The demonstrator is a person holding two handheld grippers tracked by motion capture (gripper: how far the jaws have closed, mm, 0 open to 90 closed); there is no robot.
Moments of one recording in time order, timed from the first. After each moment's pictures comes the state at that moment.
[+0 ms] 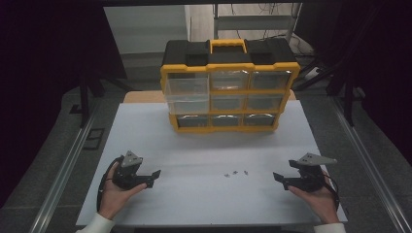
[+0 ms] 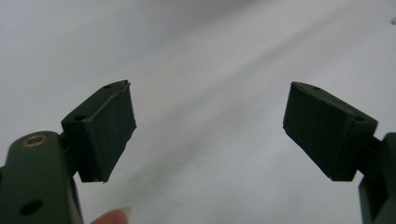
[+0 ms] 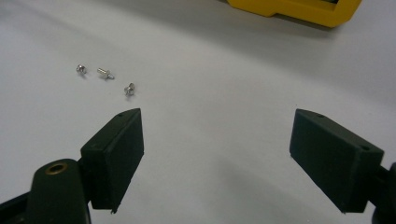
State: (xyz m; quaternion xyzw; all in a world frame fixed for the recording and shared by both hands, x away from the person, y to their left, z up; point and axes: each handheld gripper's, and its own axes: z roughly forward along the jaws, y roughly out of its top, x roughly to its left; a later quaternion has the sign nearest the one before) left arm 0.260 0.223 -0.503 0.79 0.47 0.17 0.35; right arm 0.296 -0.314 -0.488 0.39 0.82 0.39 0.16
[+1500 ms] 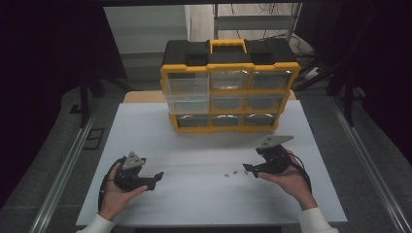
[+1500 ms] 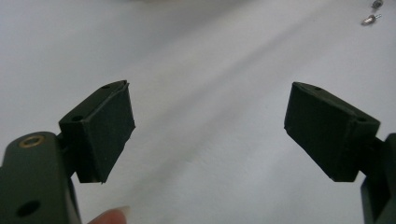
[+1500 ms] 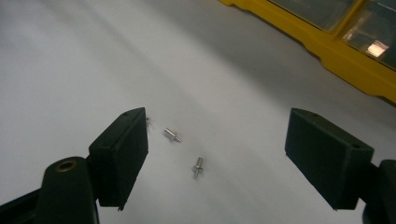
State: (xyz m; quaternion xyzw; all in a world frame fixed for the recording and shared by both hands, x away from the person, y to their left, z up) left arm 0.255 0.216 -0.499 0.81 0.44 0.17 0.36; right arm 0.332 -0.218 -0.456 0.30 0.88 0.35 0.12
